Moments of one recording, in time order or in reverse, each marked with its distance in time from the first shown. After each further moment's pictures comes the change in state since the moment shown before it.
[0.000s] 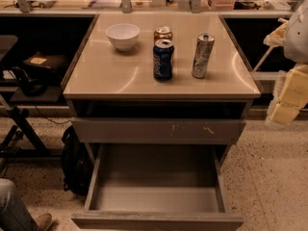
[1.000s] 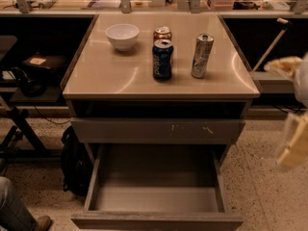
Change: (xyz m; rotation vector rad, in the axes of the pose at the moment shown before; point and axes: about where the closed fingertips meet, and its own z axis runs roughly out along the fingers) arm 0.009 0.053 0.016 0.020 -0.123 -0.059
